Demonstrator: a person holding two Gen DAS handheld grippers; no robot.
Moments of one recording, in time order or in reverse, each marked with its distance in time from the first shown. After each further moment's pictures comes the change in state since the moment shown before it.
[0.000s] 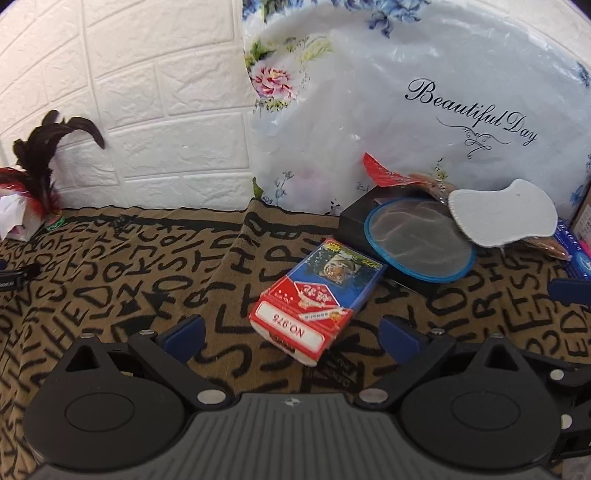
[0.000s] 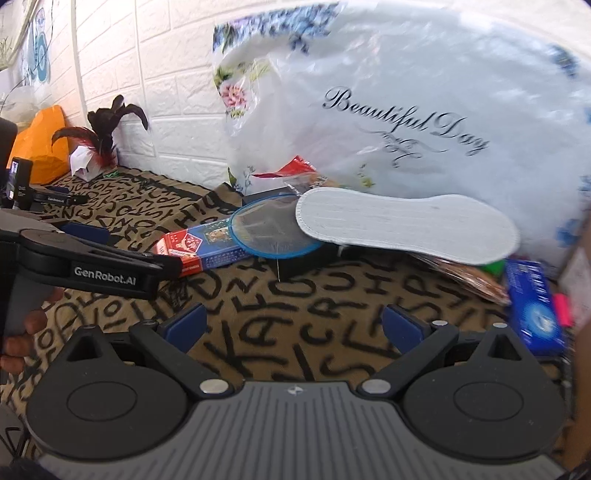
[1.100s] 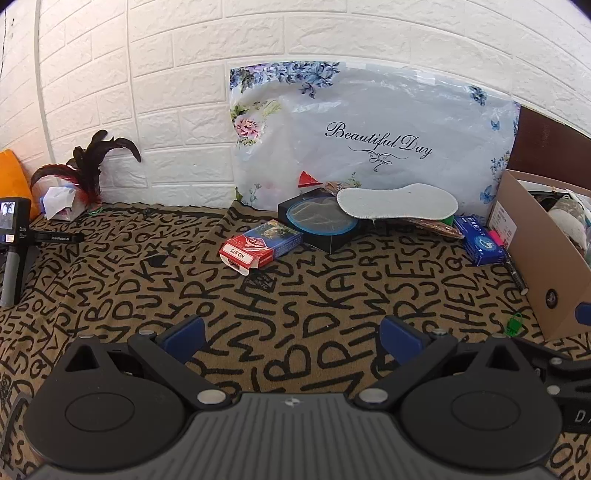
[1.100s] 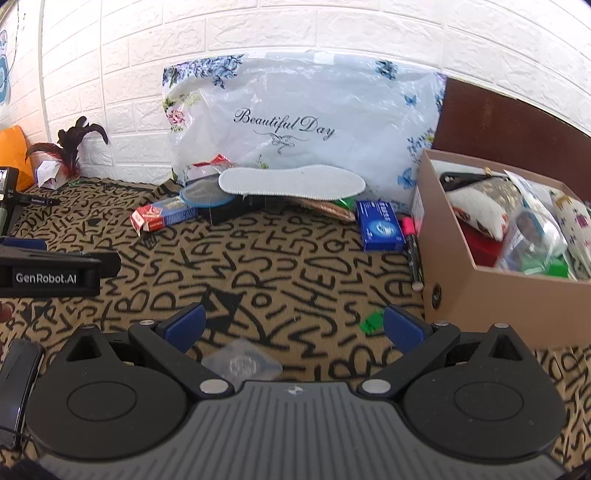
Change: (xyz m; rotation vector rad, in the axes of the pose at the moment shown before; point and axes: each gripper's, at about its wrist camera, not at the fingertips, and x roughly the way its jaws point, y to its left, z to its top) left arm -0.156 -0.066 -0.076 -0.055 -0.107 0.033; right arm -0.173 -0.006 -0.084 0.098 -0.045 -0.250
